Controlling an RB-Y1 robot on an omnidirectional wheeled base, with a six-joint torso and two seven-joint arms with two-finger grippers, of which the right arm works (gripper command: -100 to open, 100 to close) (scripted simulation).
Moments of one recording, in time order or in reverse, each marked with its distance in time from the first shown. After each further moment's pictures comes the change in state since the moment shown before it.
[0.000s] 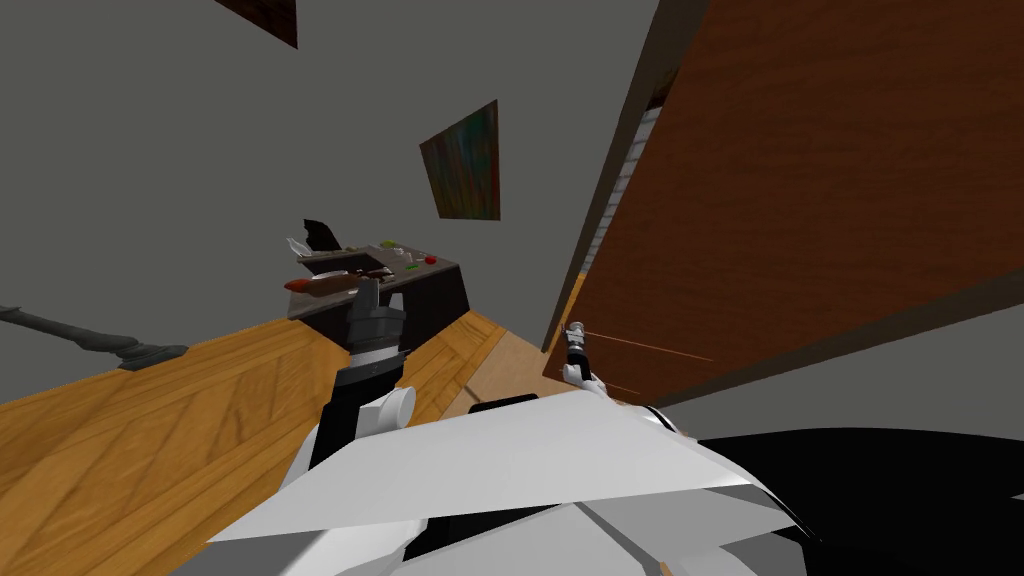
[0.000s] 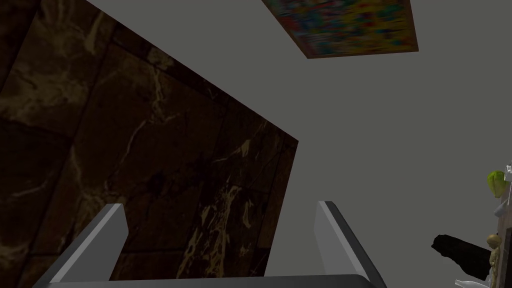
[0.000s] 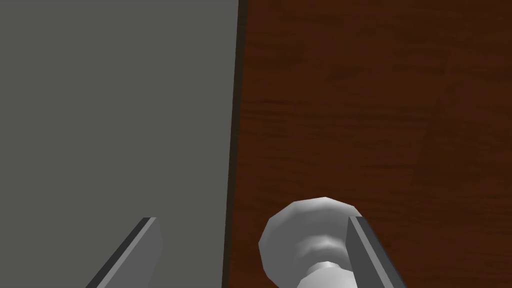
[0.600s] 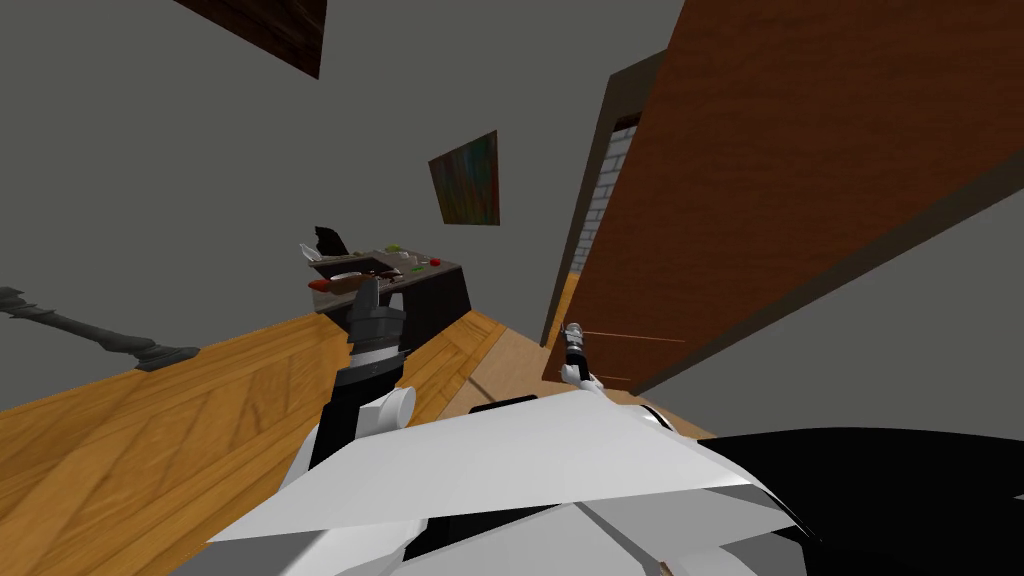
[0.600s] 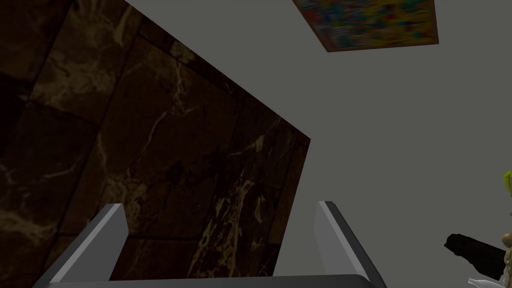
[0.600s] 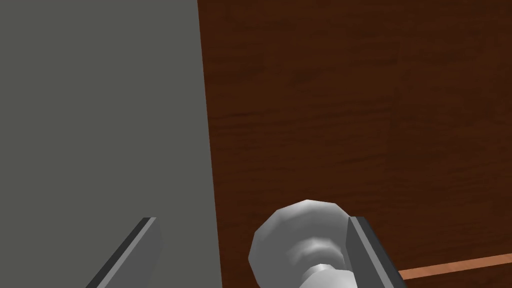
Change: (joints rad) arm -0.006 0.011 0.006 0.008 -0.017 0.005 -0.077
